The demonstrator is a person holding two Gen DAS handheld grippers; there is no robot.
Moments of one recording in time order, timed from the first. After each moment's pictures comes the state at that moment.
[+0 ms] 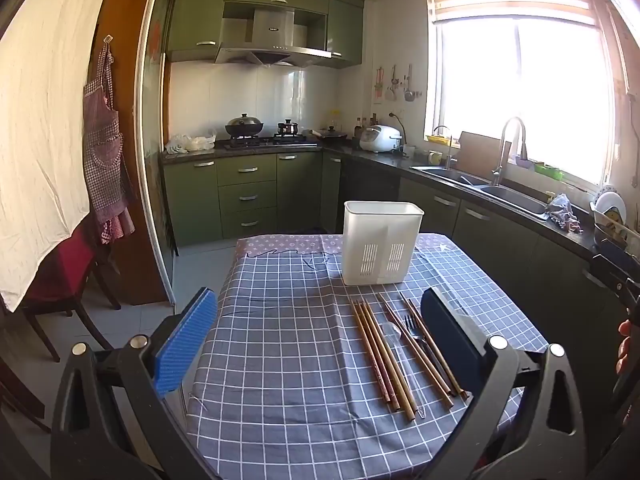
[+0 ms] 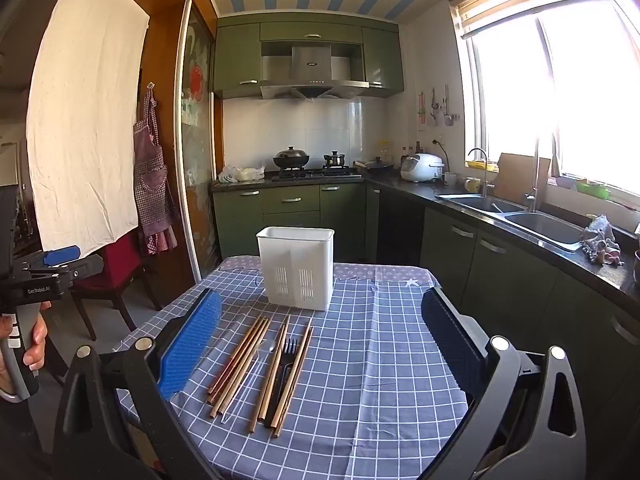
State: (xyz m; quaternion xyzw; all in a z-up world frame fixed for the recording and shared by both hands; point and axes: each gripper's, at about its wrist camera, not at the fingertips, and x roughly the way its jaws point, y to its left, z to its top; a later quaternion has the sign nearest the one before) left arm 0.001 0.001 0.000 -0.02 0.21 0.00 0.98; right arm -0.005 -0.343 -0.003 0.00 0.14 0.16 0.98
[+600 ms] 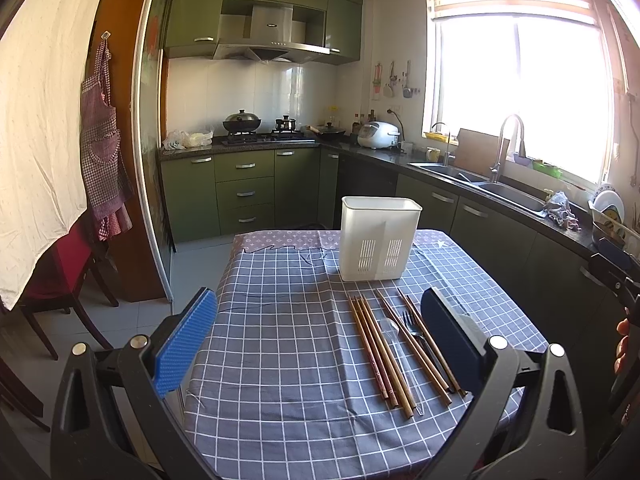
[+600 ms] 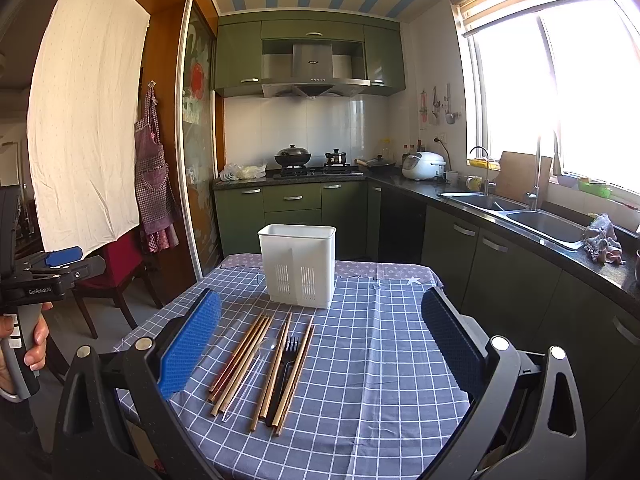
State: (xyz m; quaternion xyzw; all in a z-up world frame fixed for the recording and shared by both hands) left arm 0.002 -0.004 -0.008 -0.02 0.21 0.00 0.98; right arm -0.004 -0.336 -0.003 0.00 0.14 0.16 0.98
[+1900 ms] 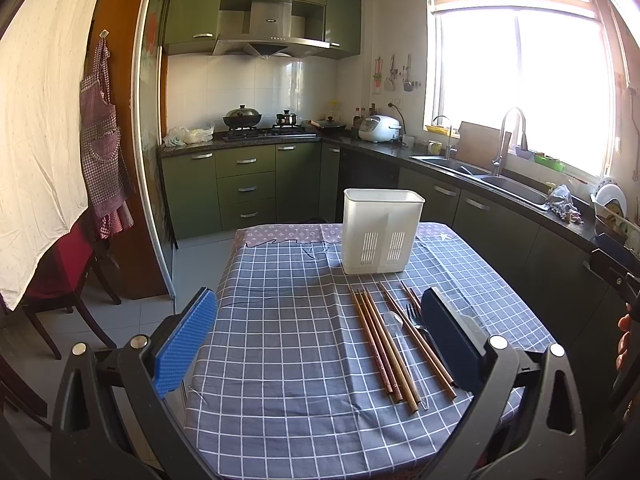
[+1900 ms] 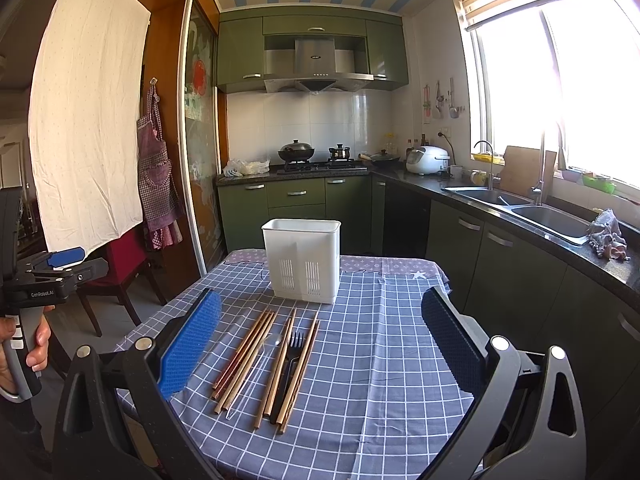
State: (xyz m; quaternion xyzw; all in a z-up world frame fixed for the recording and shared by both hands) left arm 0.000 -0.002 -0.015 -0.01 0.22 0.00 0.98; right arm 0.006 -0.333 -0.014 0.00 0.16 0.17 0.97
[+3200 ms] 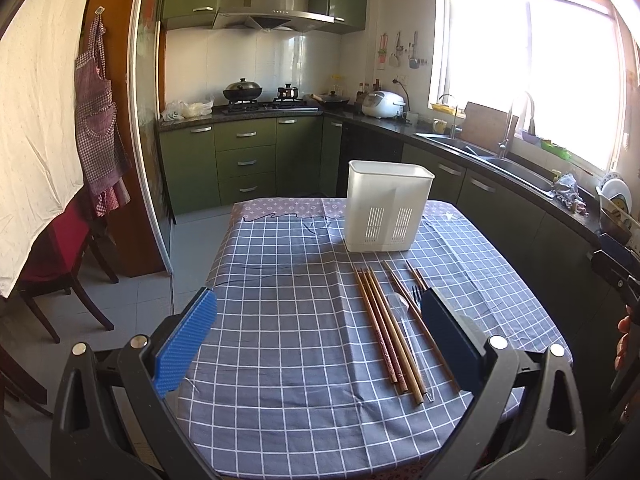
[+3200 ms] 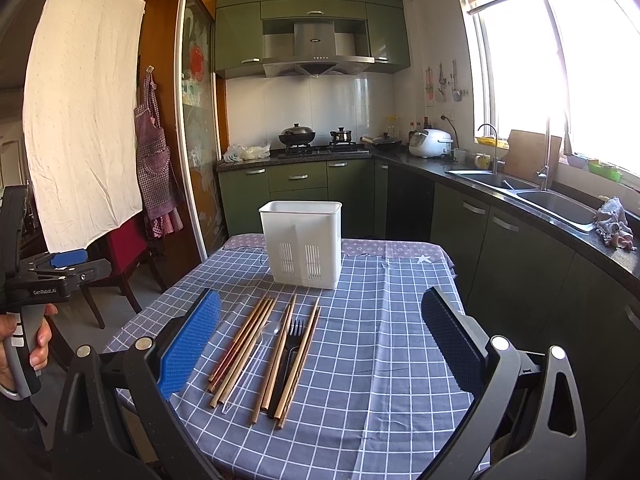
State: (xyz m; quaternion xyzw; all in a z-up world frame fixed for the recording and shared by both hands) left arm 0.030 0.000 -0.029 -0.02 0.28 0.00 0.96; right arm 0.037 -0.332 -0.030 -0.01 0.20 0.17 0.97
